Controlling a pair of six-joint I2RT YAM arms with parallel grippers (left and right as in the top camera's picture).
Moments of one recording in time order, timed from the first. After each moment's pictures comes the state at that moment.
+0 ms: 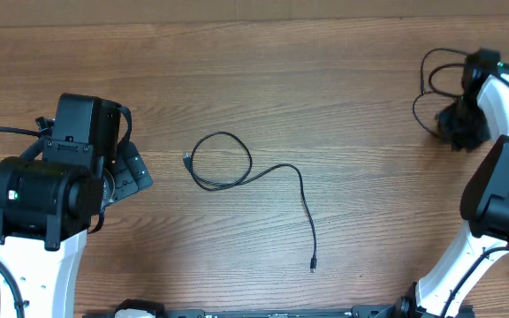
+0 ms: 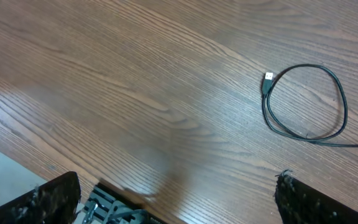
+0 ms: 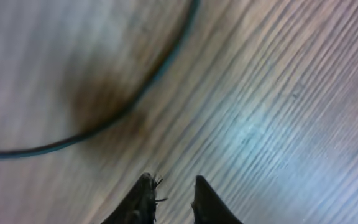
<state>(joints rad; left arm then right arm) -0.15 1.25 1.71 -1.69 -0.34 -0.60 -0.30 2.12 1.65 -1.11 0.21 0.74</state>
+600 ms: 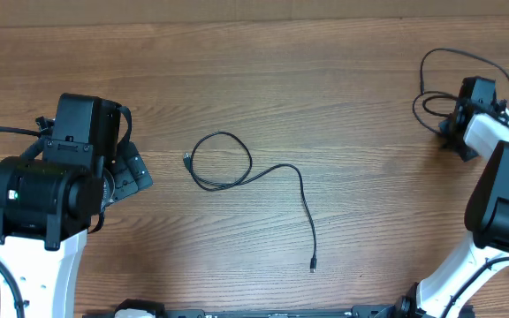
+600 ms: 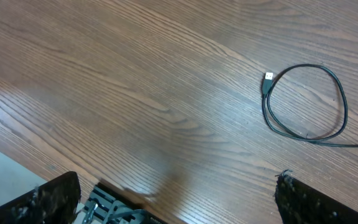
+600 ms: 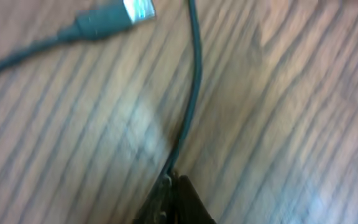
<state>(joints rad) -0.15 1.25 1.71 -1.69 -0.34 -0.60 -0.33 2.05 1.25 -0.34 0.37 0.75</state>
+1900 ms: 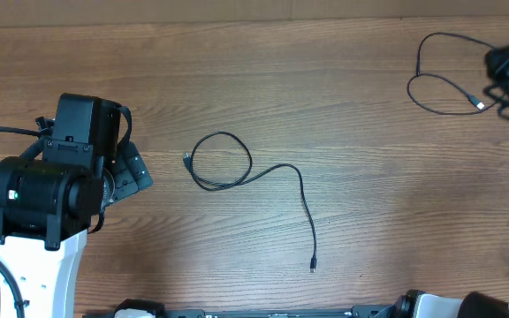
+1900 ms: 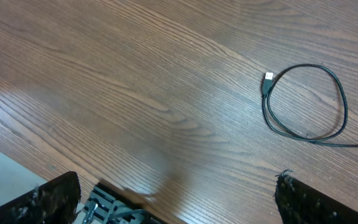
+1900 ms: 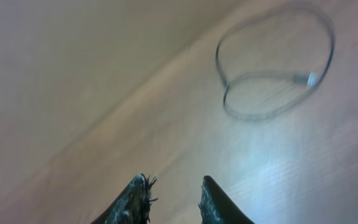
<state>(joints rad) -0.15 1.25 1.71 -1.69 -0.34 -0.60 -0.33 1.48 1.86 -1.17 -0.28 0.44</state>
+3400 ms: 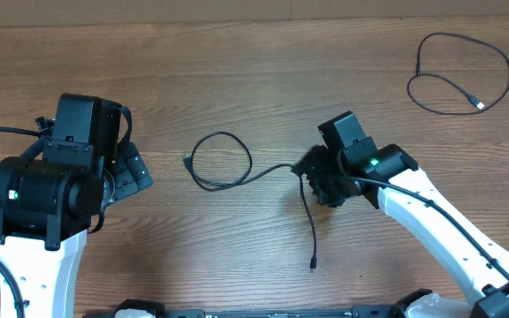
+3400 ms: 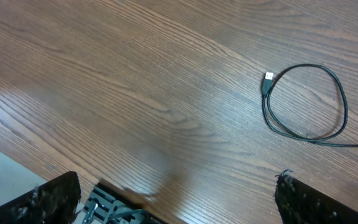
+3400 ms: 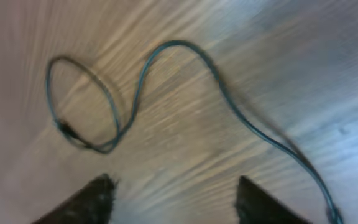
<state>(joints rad) -0.15 1.25 1.71 -1.69 -0.34 -0.60 0.49 1.45 1.04 -0.75 -0.24 1.20</state>
